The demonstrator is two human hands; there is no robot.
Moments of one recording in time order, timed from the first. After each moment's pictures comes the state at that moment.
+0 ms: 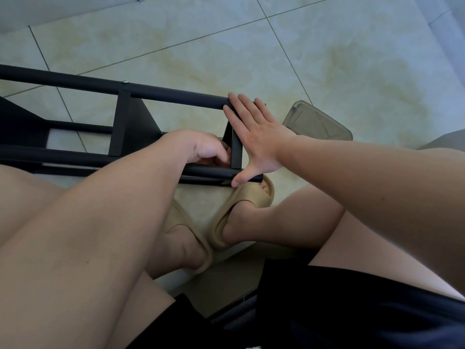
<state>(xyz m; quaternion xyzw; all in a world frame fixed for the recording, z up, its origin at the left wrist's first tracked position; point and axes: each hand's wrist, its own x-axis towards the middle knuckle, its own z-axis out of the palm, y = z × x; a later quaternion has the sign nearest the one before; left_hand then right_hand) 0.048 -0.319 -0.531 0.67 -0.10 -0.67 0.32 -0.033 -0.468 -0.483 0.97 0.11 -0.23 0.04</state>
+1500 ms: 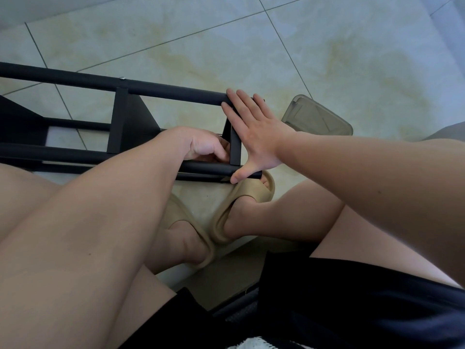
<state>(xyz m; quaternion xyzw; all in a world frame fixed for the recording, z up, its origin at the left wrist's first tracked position) 0.047 -0.312 -0.534 0.62 -0.11 -0.70 0.34 -0.037 -0.464 -0.483 0.97 0.12 -0.22 0.04</state>
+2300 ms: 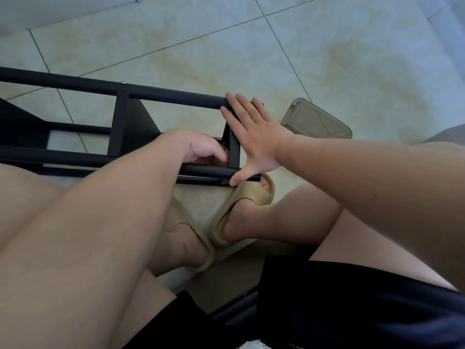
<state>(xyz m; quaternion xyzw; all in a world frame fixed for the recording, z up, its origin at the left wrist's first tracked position) 0.048 -0.312 -0.528 0.64 -0.10 -0.70 0.30 -0.037 -0.465 -0.484 0.97 0.11 -0.22 0.03</state>
